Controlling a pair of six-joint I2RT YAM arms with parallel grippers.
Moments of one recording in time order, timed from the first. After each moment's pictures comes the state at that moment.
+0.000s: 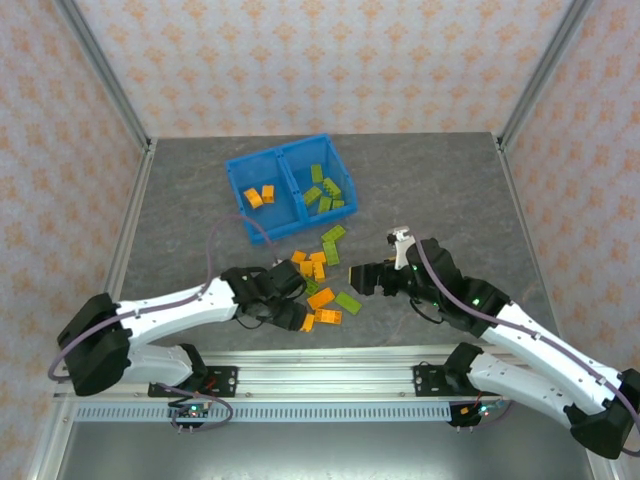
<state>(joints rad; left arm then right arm) -0.90 1.30 0.76 -0.74 -0.03 -0.58 0.80 0.78 0.73 -0.52 -0.03 0.56</state>
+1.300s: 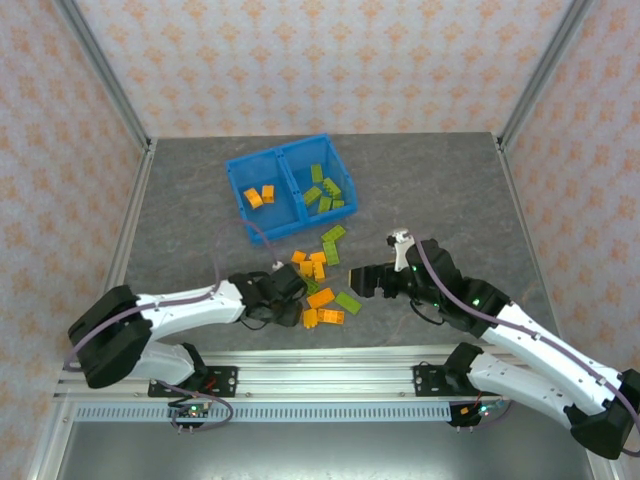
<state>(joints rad) -0.85 1.33 0.67 -0.57 -0.10 -0.62 0.80 0.77 0.73 -0.54 -0.07 0.58</state>
